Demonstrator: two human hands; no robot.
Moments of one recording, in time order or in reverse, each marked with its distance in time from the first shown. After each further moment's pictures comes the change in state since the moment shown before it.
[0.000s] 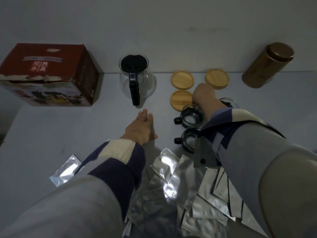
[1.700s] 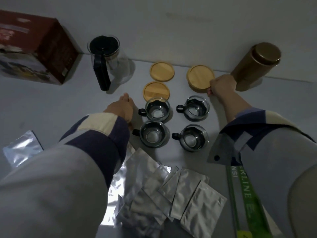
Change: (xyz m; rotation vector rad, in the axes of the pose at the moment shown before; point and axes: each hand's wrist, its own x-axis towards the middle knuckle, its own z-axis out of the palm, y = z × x) left_hand 0.057 0.047 0.000 -0.095 0.050 -0.329; right_hand 0.075 0.133 -0.044 0.701 0.021 0.054
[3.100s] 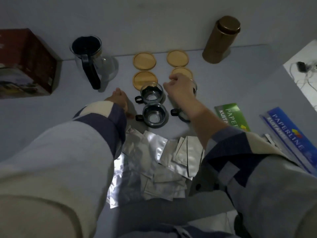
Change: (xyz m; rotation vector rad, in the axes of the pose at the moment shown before) left_hand -0.036 0.000 -0.011 0.190 -0.016 0.186; right_hand -0.196 -0.029 0.043 0.076 -0.005 -0.128
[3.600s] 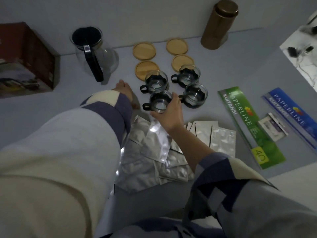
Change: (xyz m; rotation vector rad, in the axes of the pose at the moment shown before) left_hand -0.010 -0.003 0.000 0.126 -0.032 0.037; right_hand -0.088 0.039 0.074 -0.018 0.030 0.078
